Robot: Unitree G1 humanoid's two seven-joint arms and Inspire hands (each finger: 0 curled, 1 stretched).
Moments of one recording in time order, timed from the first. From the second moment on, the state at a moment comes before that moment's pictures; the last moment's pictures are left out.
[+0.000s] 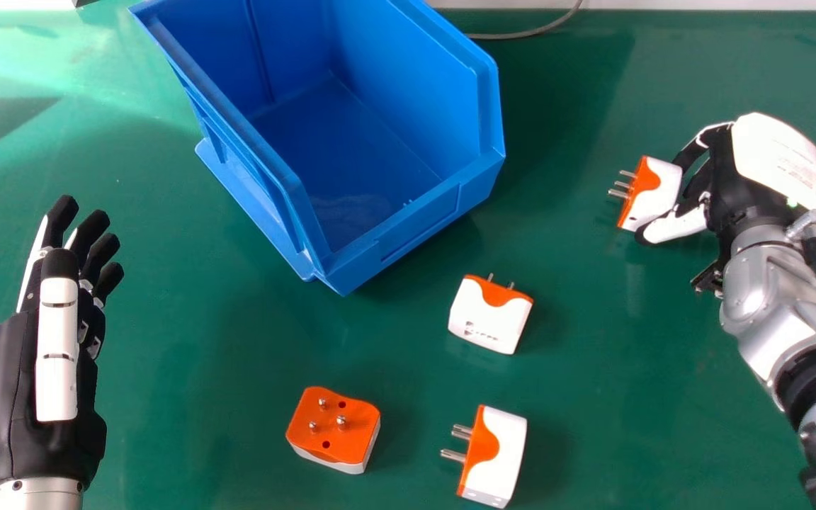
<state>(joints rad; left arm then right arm) 0.27 0.13 0.32 0.08 -0.31 -0.42 -0.26 -0.79 -0.38 0.31 1.19 -0.52 0.02 -0.41</state>
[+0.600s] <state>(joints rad) 0.27 0.13 0.31 0.08 -0.31 -0.42 -0.28 -0.71 -0.42 0.29 1.02 -0.52 0.01 -0.41</state>
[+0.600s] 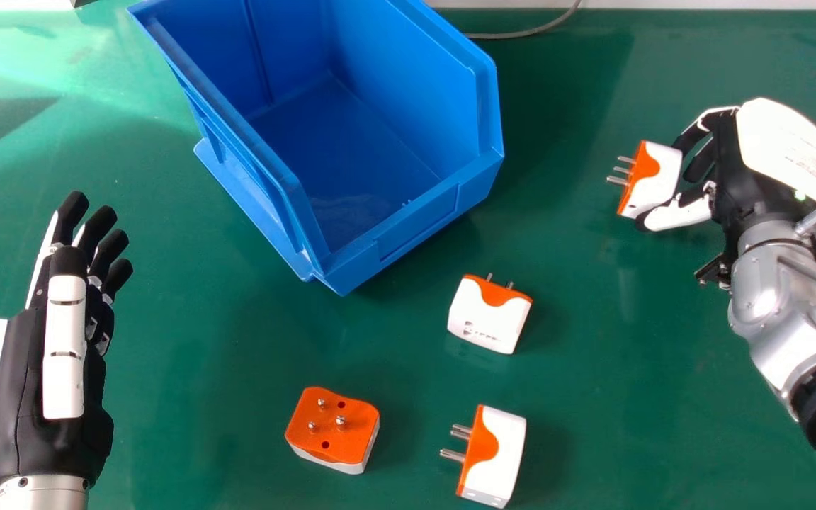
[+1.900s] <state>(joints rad) 0.26 0.13 0.30 0.08 -0.31 -0.41 -0.29 -0.15 -0.45 0.18 -0.02 -0.56 0.17 -0.21</state>
